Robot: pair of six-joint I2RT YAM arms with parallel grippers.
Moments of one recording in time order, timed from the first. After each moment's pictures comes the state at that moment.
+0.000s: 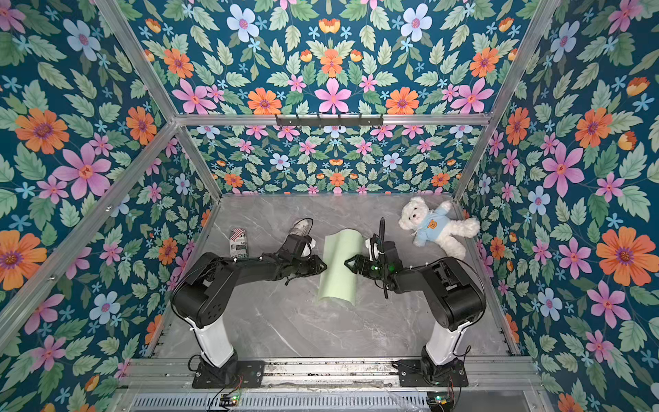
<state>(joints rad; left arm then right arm) -0.58 1.85 0.91 0.02 0.33 -0.65 0.43 1.76 0.65 0.47 -0.53 0.72</state>
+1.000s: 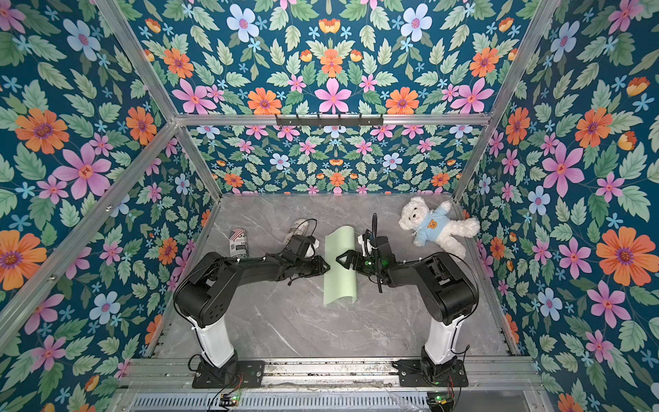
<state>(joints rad) -0.61 1.87 0.92 0.02 0.32 -0.66 0.47 1.83 0.76 0.44 -0.56 0.74</state>
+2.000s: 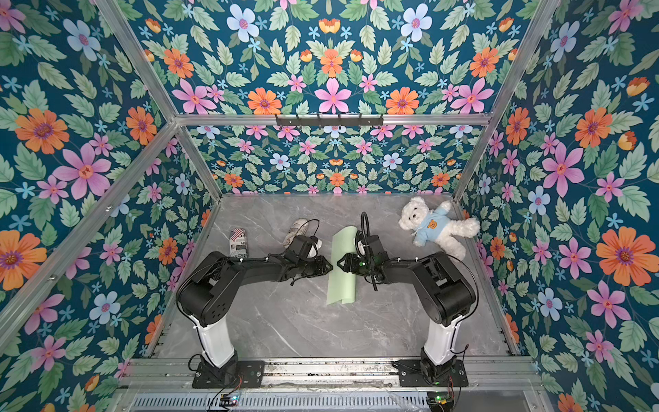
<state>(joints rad) -0.63 1.88 0.94 0.04 0.32 -0.67 0.53 1.83 0.83 0.23 -0.45 0.66</state>
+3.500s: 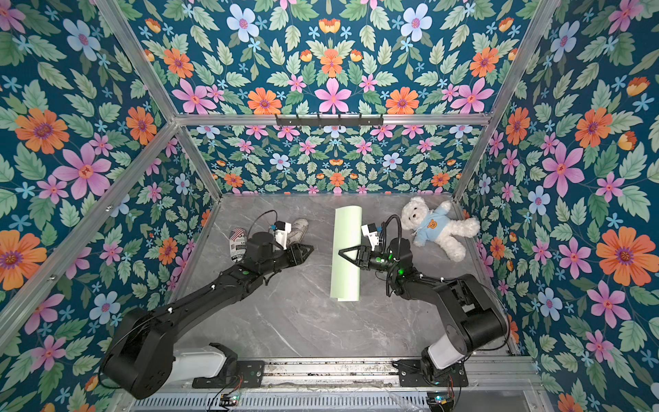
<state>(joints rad) -0.50 1.28 0.71 0.21 0.37 -0.74 0.43 1.52 0.58 1.01 -0.95 1.17</state>
